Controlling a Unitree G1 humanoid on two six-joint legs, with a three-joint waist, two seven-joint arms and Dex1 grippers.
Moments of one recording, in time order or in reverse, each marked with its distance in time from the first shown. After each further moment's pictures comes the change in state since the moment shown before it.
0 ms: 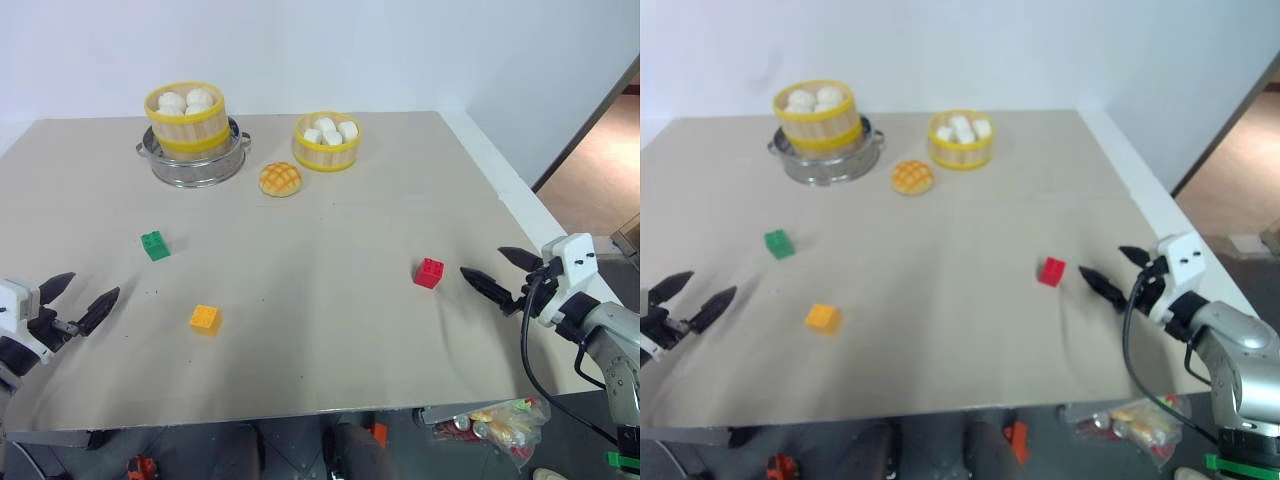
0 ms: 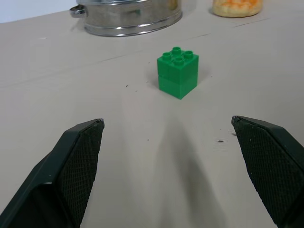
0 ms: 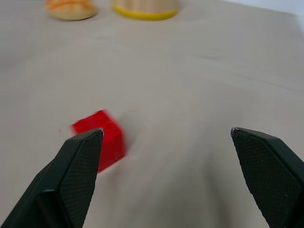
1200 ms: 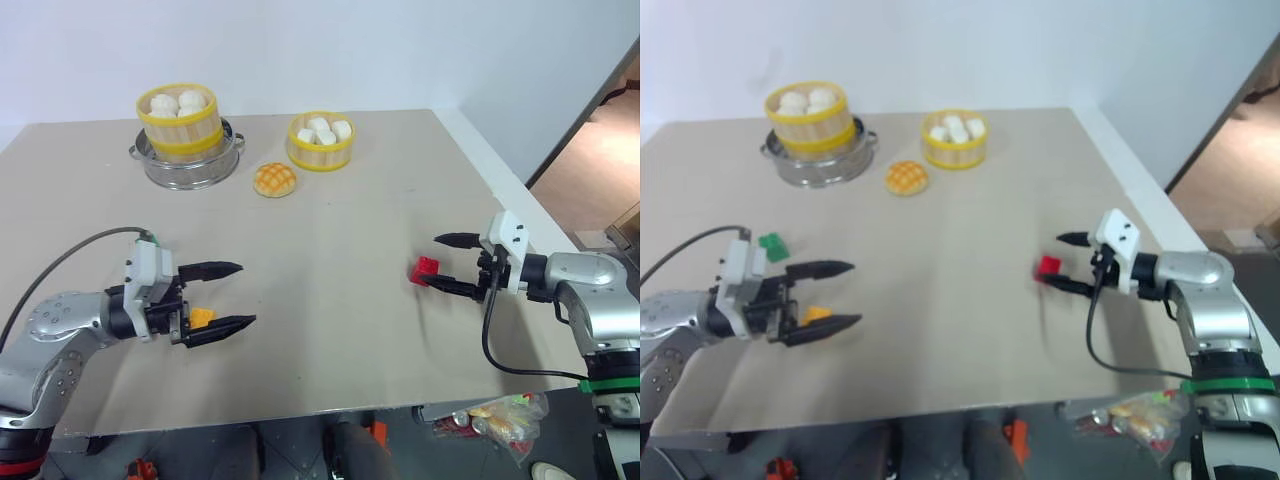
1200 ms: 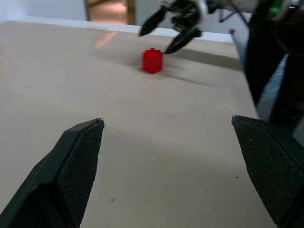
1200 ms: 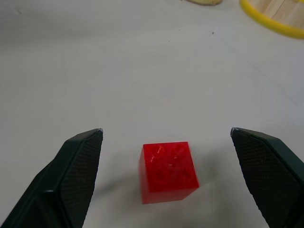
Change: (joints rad) left arm -0.205 0.103 -0.414 -0.494 -0.209 0.322 -0.281; right arm -0.421 -0.093 0.371 0.454 -0.189 -0.329 0.428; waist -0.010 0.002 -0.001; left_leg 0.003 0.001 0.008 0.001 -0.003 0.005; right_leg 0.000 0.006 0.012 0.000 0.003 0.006
